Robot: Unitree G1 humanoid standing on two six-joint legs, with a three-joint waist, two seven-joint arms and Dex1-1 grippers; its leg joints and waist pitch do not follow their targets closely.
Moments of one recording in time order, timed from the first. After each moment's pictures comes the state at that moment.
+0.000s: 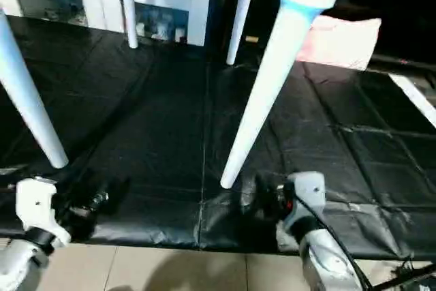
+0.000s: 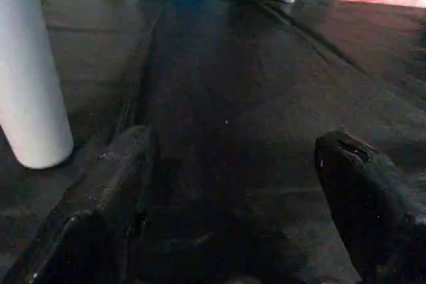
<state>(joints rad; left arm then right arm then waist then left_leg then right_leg) 0.31 0.27 0.11 -0.23 -0.21 0.08 -0.32 0.23 -0.12 -0.05 -0.20 0.12 0.22 0.26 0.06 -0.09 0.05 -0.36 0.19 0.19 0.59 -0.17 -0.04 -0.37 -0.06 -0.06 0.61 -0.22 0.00</state>
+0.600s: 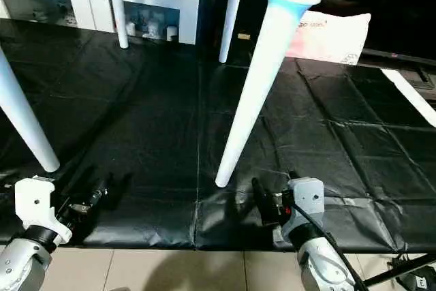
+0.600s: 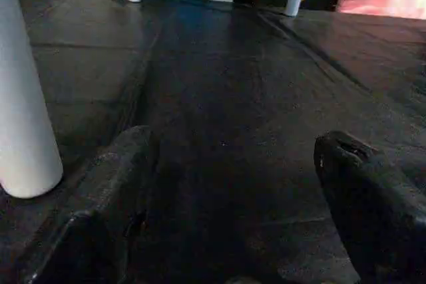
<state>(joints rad) 0.30 0.24 0.11 -0.23 -0.21 0.06 -0.29 0.27 -0.12 -0.03 -0.22 0.12 0.17 0.27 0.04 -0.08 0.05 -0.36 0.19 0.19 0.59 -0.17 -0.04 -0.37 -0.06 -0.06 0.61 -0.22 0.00</state>
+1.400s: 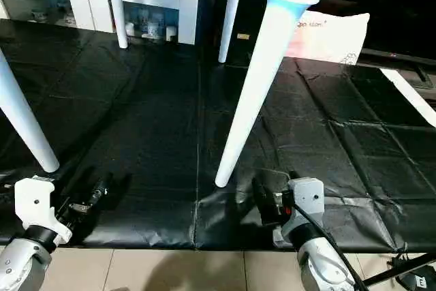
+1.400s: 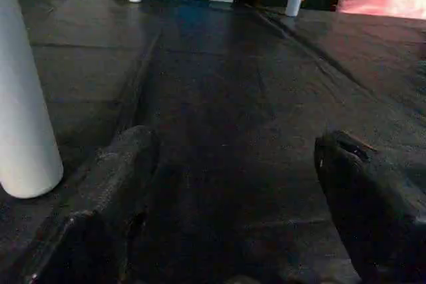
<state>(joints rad) 0.30 0.24 0.11 -0.23 -0.21 0.06 -0.29 0.27 -0.12 -0.03 -0.22 0.12 0.17 0.27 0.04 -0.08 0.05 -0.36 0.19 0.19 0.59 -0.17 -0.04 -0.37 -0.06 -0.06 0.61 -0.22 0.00</state>
